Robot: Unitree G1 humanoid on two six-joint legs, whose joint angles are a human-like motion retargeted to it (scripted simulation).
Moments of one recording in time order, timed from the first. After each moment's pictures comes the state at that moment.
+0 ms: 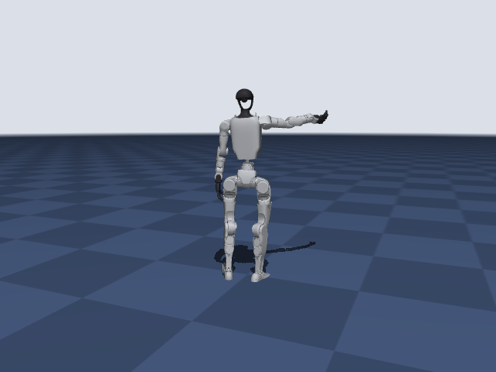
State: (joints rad) left arm -0.02 0.21 0.39 1.67 0.24 0.08 -0.11; right arm -0.95 -1.18 -0.62 1.27 0.68 0.48 0.24; waist -0.14 -0.08 -0.23; left_leg -0.09 0.02 0.26 0.04 -0.42 -0.07; right_leg -0.06 -0.12 -0.52 0.03 -0.04 0.07
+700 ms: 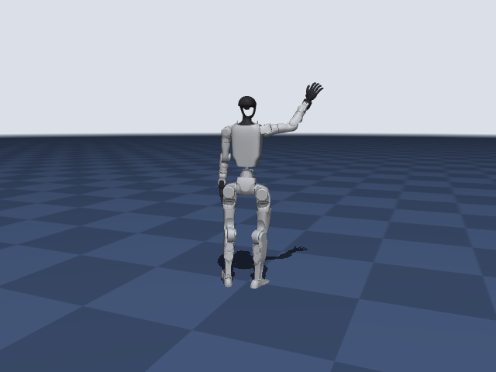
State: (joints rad) left arm -0.07 0.13 0.33 1.64 0.23 0.05 -0.12; right arm -1.26 -1.41 0.23 0.63 -0.18 0.28 -0.66; waist -0.15 -0.02 -0.19; left_leg -0.05 0.02 0.29 0.03 -0.42 -0.07; right_leg -0.05 -0.11 -0.48 0.05 -0.03 0.06
